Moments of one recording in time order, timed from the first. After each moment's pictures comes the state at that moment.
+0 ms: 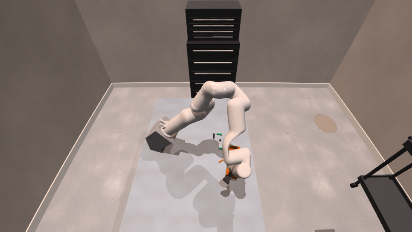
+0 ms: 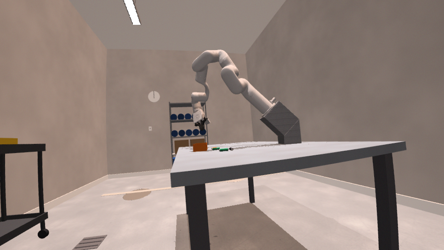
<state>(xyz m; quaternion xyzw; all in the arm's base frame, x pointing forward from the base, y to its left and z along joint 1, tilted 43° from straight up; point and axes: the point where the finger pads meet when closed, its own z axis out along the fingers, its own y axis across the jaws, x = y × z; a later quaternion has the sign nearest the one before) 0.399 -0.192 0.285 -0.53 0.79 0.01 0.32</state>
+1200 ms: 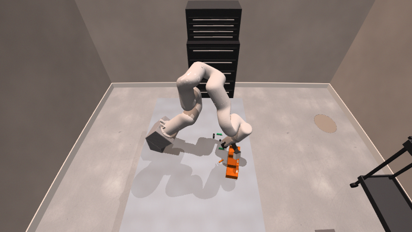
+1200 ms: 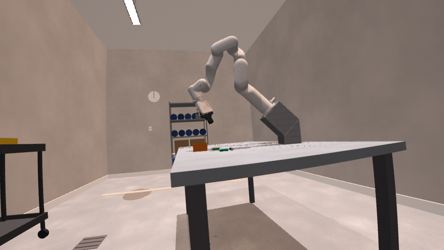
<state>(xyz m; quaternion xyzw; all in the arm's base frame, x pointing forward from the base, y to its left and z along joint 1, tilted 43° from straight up) 0.331 -0.035 0.251 -0.88 0.45 -0.13 0.08</state>
